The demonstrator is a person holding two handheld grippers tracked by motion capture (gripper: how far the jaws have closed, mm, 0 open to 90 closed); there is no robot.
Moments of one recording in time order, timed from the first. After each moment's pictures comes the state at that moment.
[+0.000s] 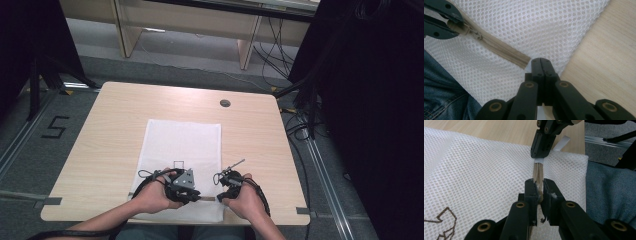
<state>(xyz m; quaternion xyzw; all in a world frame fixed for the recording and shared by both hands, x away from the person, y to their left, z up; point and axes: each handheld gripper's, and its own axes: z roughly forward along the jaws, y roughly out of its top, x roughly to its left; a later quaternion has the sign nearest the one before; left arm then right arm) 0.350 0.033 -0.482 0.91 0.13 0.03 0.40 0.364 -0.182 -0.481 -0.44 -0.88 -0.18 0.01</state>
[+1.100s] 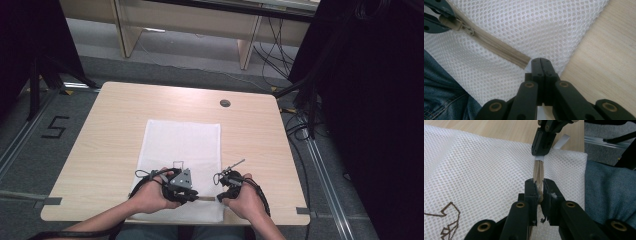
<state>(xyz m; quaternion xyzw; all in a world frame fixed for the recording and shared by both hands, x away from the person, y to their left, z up) 0.349 0.040 -0.480 0.90 0.14 0.02 0.40 0.363 -0.181 -0.481 -0.45 -0.87 -0.18 0.02</state>
